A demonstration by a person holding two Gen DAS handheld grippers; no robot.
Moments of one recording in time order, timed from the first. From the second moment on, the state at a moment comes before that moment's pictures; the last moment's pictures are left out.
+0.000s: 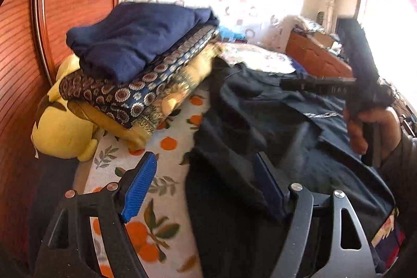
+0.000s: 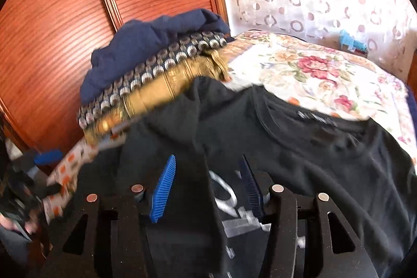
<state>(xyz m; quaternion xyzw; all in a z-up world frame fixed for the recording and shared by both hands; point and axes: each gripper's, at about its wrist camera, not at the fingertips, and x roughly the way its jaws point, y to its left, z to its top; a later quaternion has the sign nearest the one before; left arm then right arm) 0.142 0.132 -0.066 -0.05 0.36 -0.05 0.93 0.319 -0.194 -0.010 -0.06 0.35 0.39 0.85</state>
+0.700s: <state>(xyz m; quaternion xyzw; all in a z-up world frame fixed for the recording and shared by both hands) 0.164 0.152 -0.100 -0.07 0.40 -0.03 0.91 0.383 -0.129 -0.031 -0.09 0.38 0.32 0.86</state>
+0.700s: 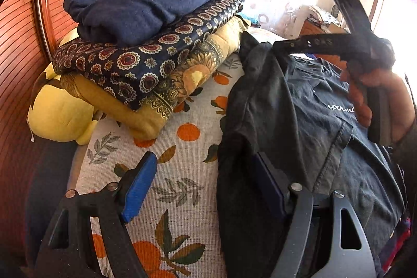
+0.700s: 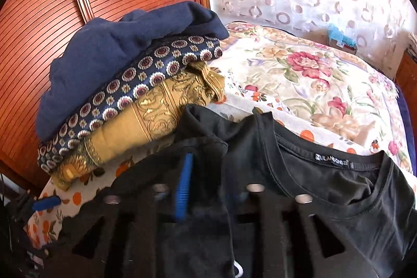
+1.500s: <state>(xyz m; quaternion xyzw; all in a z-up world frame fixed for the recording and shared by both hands) 0.149 -0.013 -0.036 0.06 0.34 -0.19 0.92 0.225 -0.373 -0.043 -0.07 0.35 0.22 0.91</state>
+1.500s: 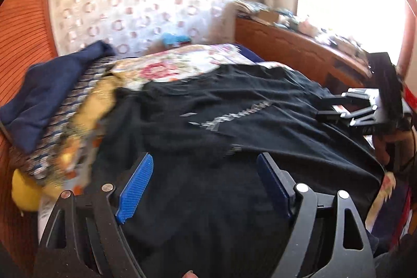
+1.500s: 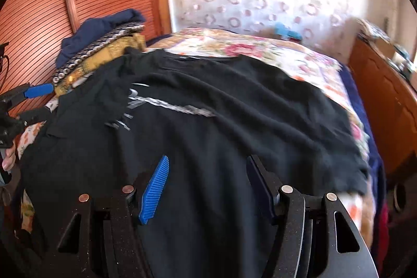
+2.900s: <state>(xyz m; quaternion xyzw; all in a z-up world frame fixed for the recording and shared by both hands) 0.186 -0.112 -0.095 0.11 0.43 -0.23 0.87 0.276 -0.505 -0.059 0.06 0.37 0.10 0.92</state>
